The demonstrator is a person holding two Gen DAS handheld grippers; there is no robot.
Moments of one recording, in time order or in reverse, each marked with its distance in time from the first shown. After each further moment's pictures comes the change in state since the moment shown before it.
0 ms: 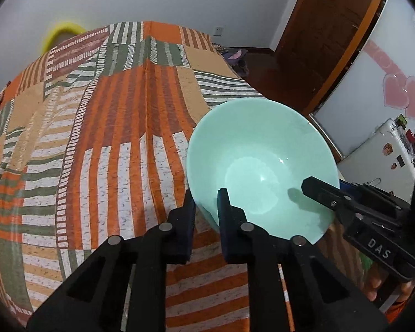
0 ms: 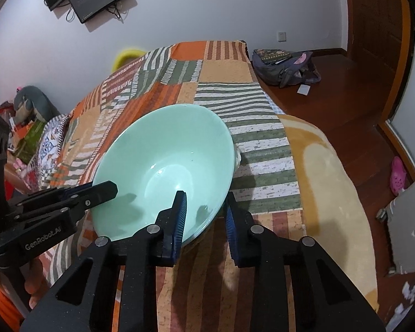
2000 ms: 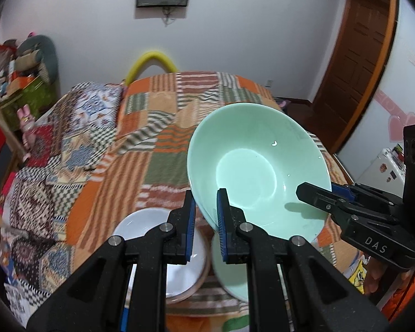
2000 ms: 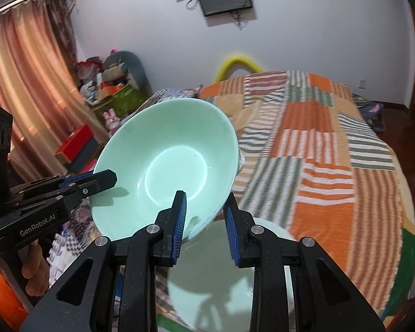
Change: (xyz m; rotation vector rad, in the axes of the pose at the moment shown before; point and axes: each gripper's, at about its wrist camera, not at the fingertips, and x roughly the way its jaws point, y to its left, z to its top) left arm -0.327 0.108 -0.210 -0.172 -0.260 0.202; right arm -0.097 0.231 -0.103 -0.305 -0.069 0.279
